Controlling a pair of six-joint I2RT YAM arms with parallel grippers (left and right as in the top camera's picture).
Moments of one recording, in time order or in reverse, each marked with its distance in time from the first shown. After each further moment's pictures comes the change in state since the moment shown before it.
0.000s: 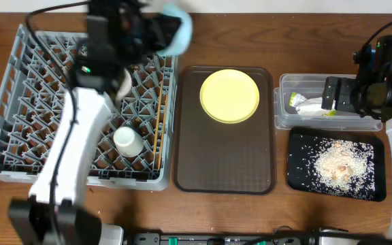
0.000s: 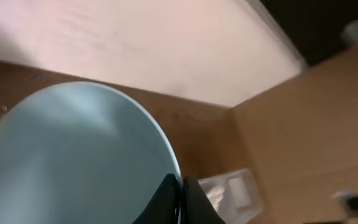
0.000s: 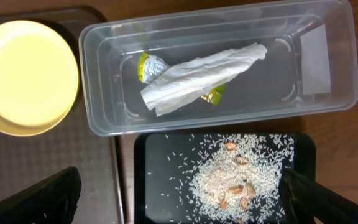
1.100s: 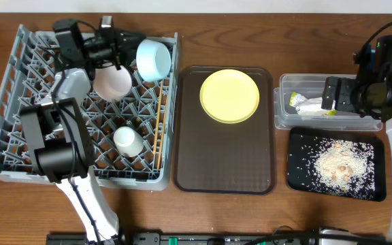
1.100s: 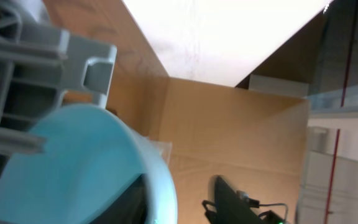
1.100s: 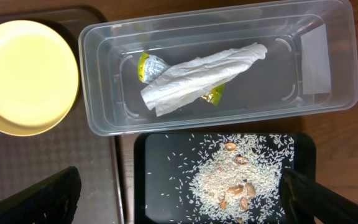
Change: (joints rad) left arm 0.361 0.580 -0.009 0.518 0.703 -0.632; right arm 0.000 0.001 0.000 0.000 0.000 0.000
